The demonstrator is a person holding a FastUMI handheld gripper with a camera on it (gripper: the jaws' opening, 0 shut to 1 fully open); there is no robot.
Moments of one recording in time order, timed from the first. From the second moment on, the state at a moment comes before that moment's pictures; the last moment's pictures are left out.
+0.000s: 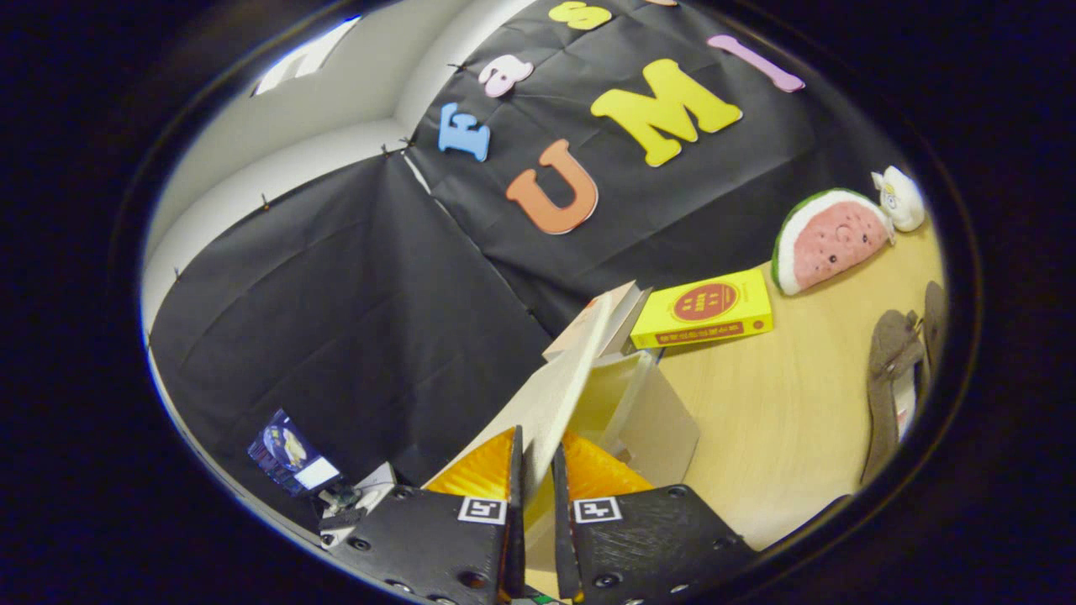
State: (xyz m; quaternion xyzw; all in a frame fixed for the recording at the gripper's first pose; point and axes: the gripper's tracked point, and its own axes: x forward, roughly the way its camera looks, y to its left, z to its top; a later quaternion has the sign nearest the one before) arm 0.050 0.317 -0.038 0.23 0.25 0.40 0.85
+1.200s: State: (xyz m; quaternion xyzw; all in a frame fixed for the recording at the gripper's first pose) arm 0.012 0.523 0.092 0.01 0.22 0.46 0.86
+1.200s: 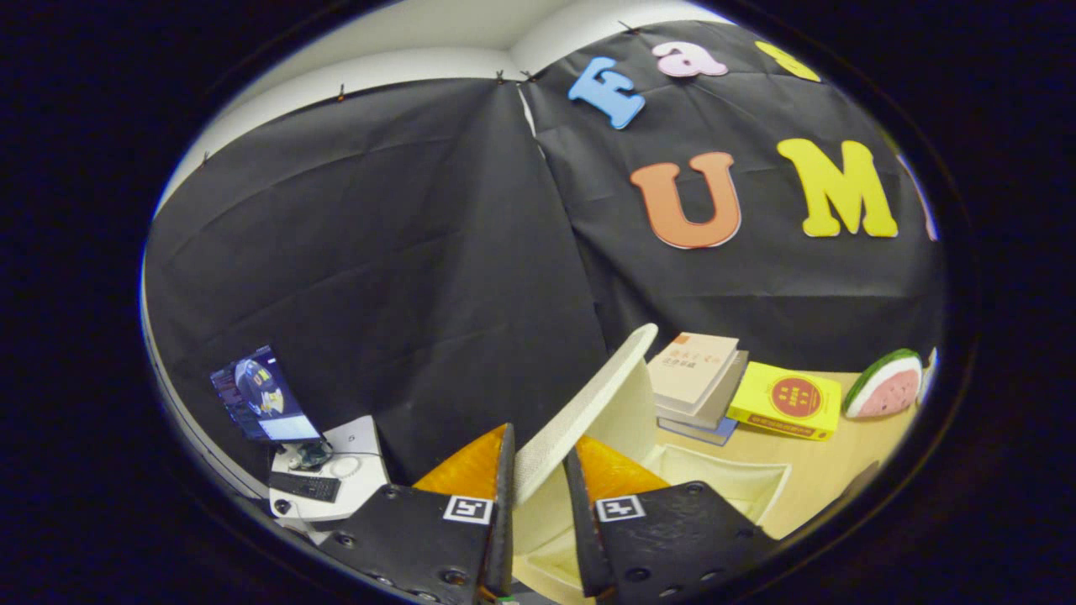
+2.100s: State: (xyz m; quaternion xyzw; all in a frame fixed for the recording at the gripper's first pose) arm -0.027 0.552 0.100 -0.01 0.14 0.47 0.87
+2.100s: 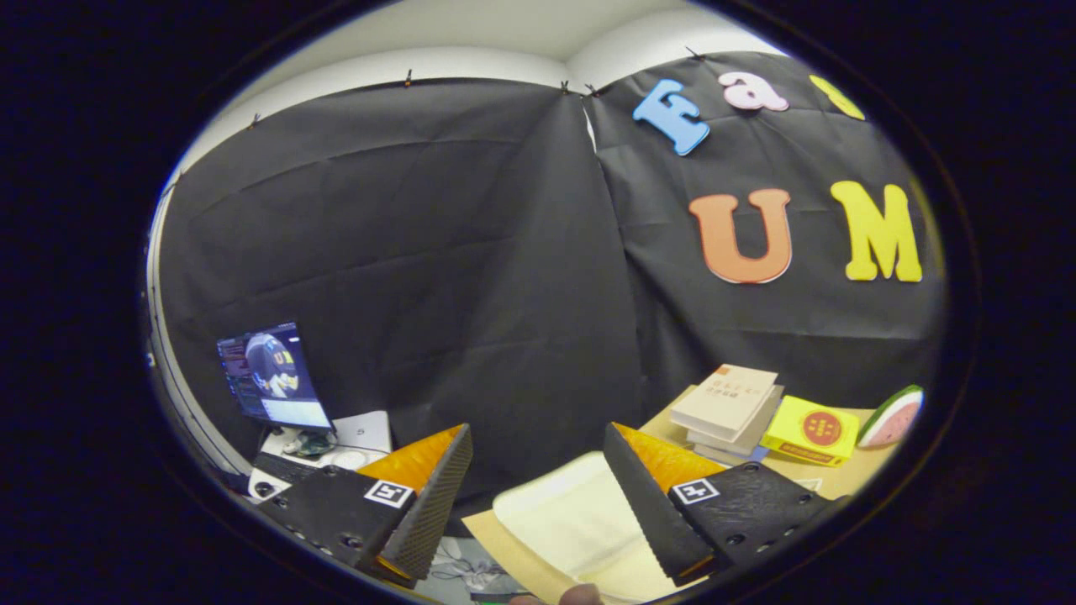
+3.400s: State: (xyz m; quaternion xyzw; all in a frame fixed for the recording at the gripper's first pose) arm 0.087 0.066 0.026 -0.03 0.06 0.13 0.99
